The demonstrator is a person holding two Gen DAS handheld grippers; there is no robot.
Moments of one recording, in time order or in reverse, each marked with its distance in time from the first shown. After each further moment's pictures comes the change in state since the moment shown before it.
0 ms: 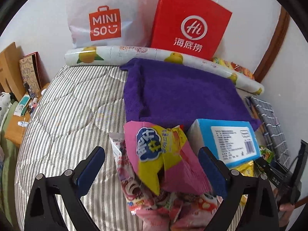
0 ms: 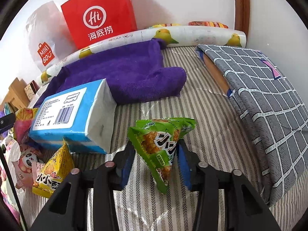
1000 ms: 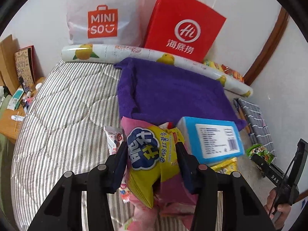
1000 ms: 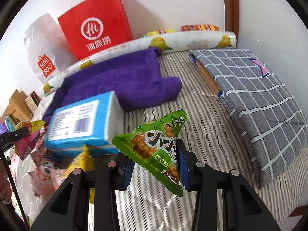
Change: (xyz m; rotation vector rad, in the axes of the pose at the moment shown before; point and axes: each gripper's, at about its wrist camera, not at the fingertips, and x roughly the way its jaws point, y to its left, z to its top) left arm -0.032 0.002 -0.002 -0.025 0.015 -0.095; right arm -0.048 0.011 0.008 0.075 -0.017 -0.006
